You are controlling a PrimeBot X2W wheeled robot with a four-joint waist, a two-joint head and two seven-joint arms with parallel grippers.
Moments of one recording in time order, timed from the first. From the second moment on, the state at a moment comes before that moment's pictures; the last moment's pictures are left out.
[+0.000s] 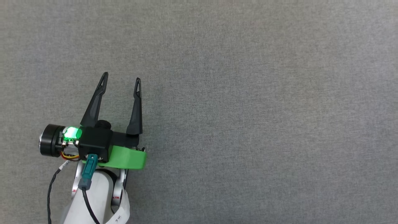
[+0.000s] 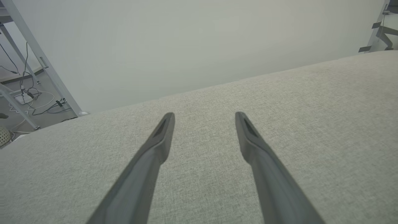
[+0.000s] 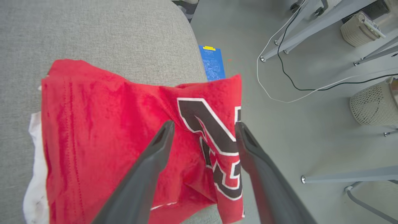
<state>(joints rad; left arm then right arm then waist) -0.23 0.18 -0.15 -0.06 0.01 0.04 -0.26 -0.76 -0.97 0.31 0.78 0.70 0.13 0.17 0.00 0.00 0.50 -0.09</state>
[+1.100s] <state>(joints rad) -0.07 0.14 -0.10 0.03 -0.05 0.04 -0.26 -0.39 -0.36 -0.04 0.07 0.17 0.13 -0.26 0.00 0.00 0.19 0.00</state>
